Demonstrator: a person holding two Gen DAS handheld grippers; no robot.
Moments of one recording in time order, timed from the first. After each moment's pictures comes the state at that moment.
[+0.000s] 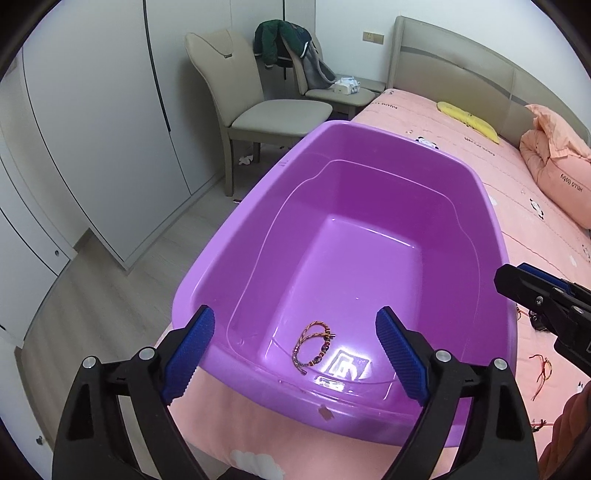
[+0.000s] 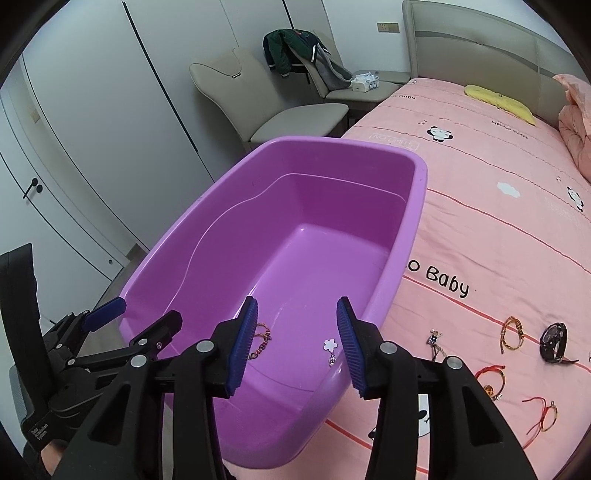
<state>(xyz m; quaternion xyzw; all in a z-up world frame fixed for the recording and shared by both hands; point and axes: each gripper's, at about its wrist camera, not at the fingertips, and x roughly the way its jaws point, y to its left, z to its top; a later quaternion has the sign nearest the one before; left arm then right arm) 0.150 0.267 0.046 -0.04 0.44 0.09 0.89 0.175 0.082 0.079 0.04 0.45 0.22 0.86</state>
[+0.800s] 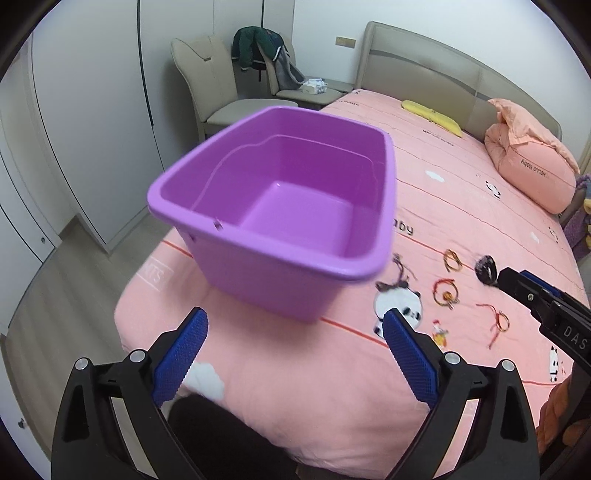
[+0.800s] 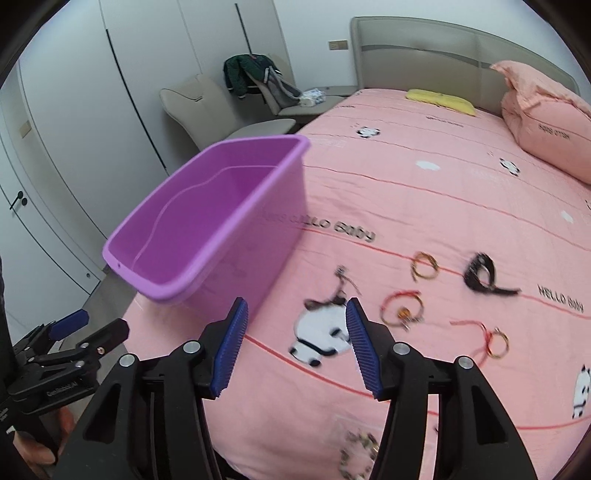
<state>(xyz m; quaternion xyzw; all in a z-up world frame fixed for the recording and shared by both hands) 0.029 0.171 0.052 -0.06 0.44 0.04 0.90 0.052 -0.059 0.070 0.05 0.43 0.14 0.89</state>
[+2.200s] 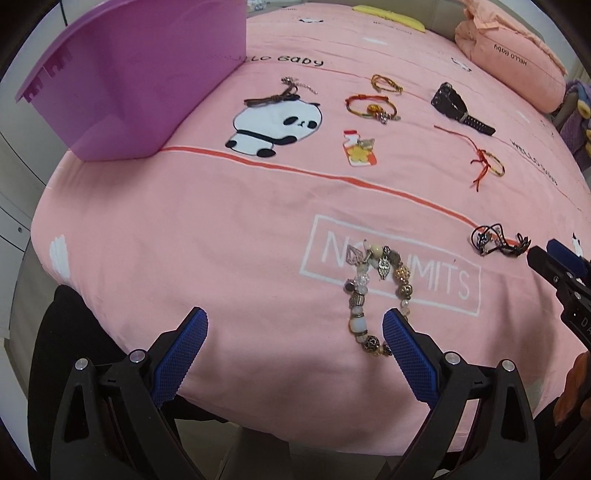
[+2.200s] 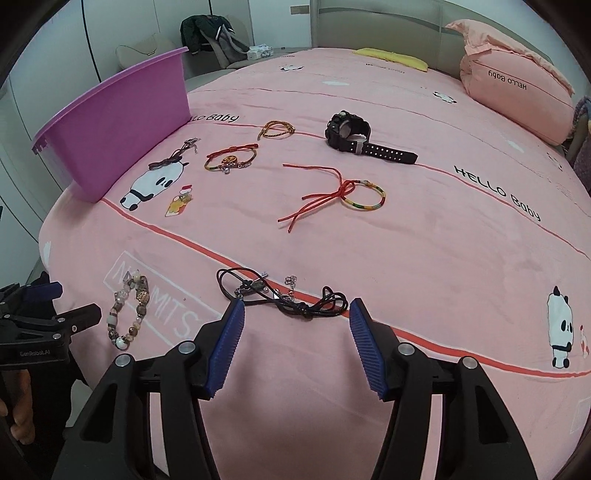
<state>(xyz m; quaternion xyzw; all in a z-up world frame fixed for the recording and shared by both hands) -0.023 -0.014 -0.122 0.00 0.56 0.00 0.83 -0.033 -0.256 -0.094 -0.01 0.47 0.09 0.88</state>
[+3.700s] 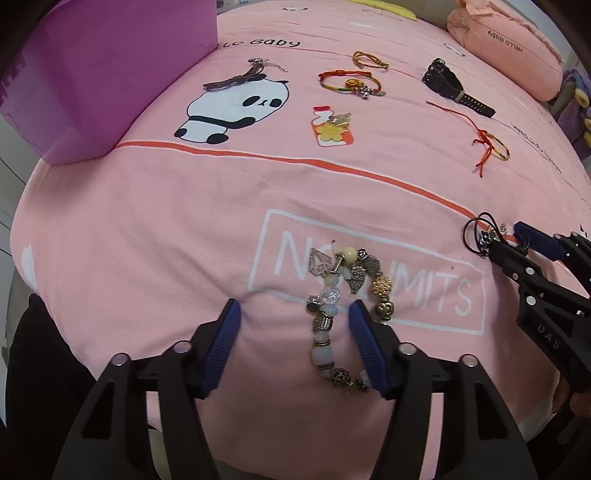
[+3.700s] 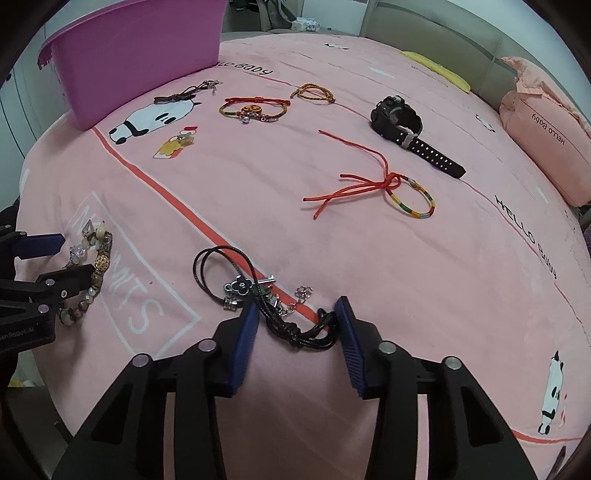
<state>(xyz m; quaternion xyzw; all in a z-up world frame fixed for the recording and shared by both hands) 0.002 -0.045 -0.150 0.01 0.56 -0.02 0.83 -0.002 -0.224 -0.138 -0.14 0.49 0.12 0.85</state>
